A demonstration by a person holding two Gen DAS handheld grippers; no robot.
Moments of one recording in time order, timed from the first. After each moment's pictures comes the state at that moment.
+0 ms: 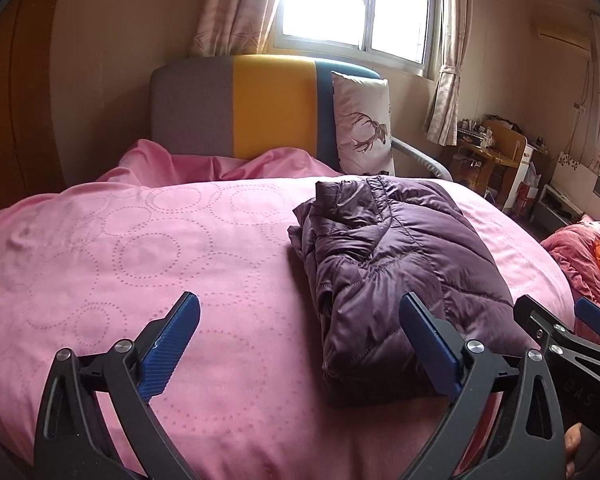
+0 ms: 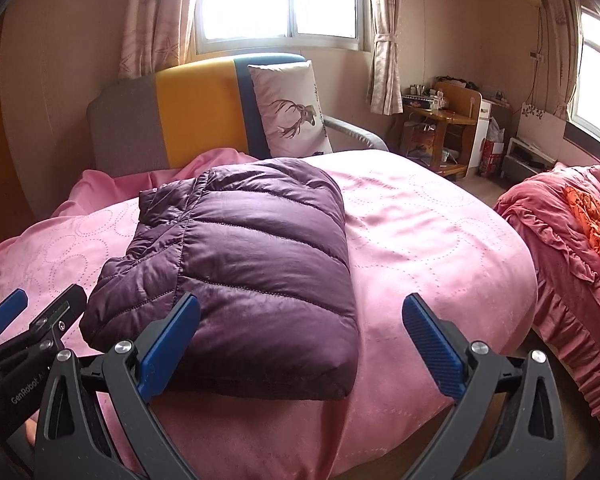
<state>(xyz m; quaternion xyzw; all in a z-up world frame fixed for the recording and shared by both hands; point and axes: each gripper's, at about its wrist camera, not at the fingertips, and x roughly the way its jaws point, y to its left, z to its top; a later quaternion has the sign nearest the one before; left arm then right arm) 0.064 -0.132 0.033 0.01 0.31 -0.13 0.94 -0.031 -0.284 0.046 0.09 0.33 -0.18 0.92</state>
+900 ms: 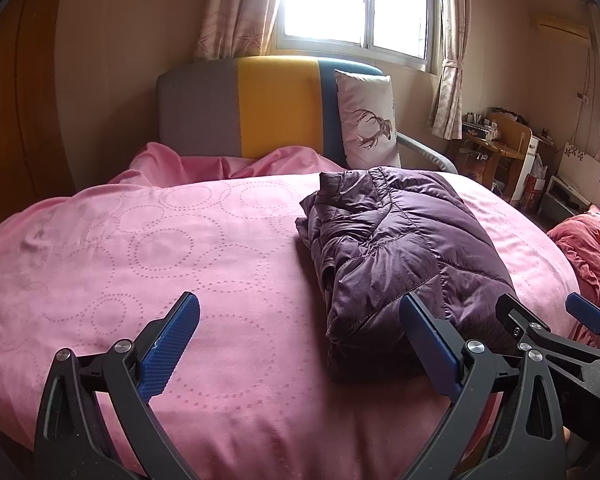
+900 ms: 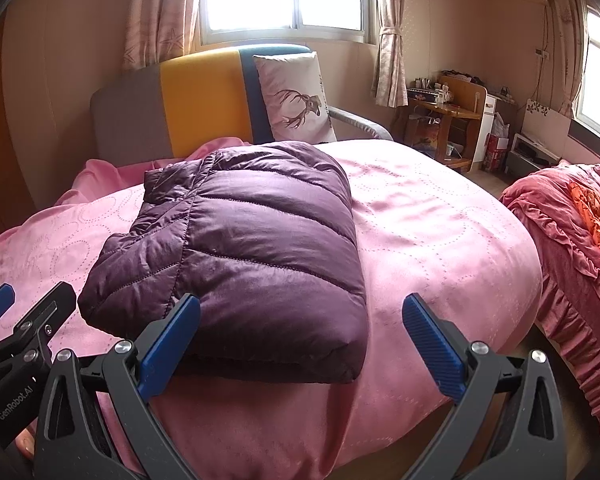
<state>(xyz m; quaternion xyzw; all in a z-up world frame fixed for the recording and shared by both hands) 0.044 -0.133 0.034 0.02 0.31 -0.11 0.94 -0.029 -0.283 0.034 0.09 0.35 -0.17 0.92</state>
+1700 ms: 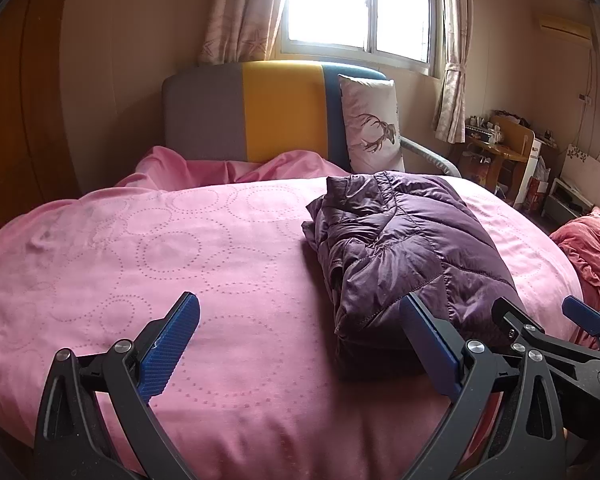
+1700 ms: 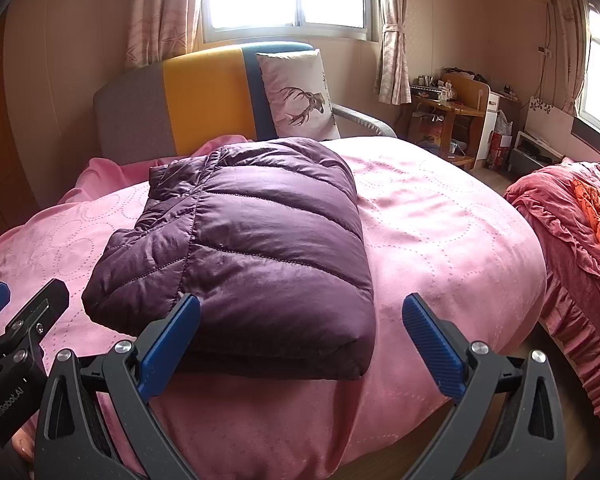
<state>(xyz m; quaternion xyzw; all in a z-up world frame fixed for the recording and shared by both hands) 0.039 -0.127 0.039 0.02 0.30 -0.11 0.95 -0.028 -0.281 0.032 0.09 0.35 -0.16 0.92</state>
